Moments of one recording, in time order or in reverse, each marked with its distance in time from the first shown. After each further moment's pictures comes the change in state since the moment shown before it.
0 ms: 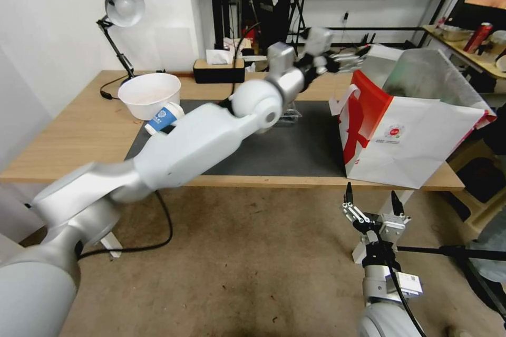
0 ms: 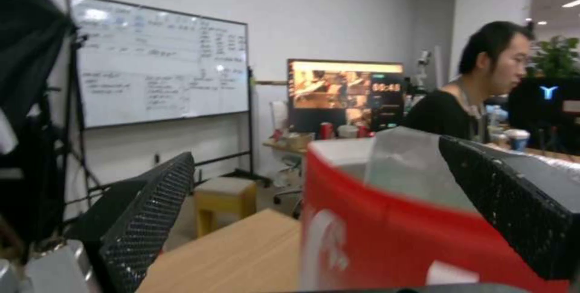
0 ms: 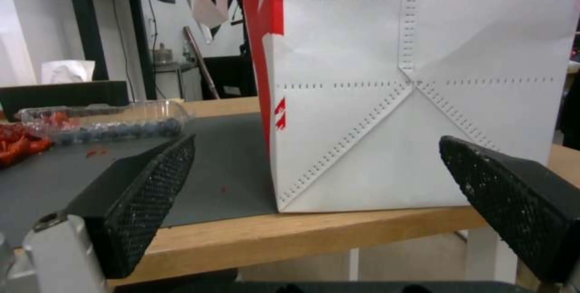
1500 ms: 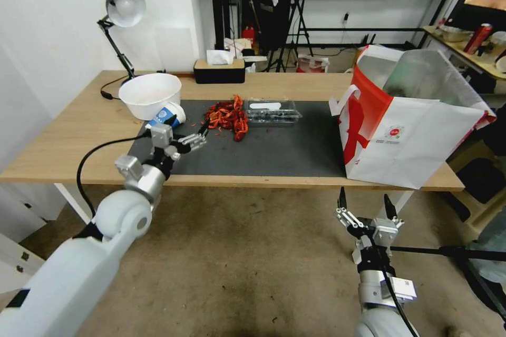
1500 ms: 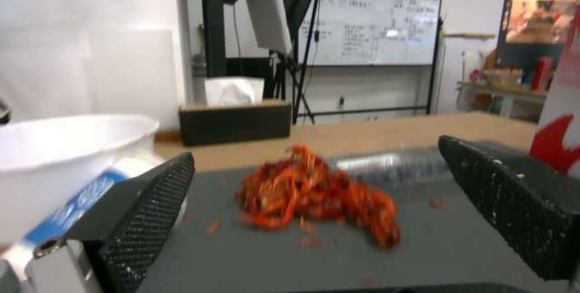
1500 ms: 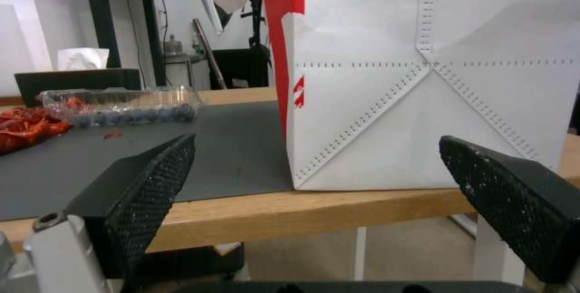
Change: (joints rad) left arm 1.116 0.257 -0.831 -0.424 0.417 -0.051 0.026; right arm -0.018 -0.005 -0.020 -0.012 -0.013 0.015 -0.006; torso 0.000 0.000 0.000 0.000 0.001
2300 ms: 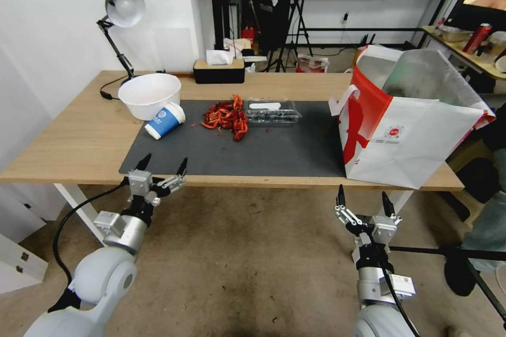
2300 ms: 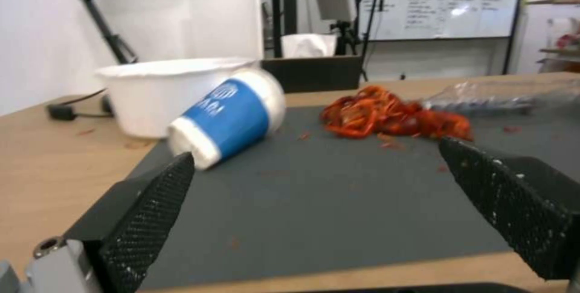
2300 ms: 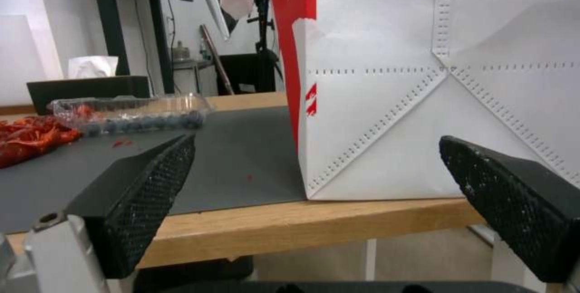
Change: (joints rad) left arm 0.311 -0.119 -0.209 -0.029 0.139 -0.095 0.009; right arm 0.026 -0.005 -0.006 -0.013 0.020 0.006 -0.016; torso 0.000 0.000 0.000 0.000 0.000
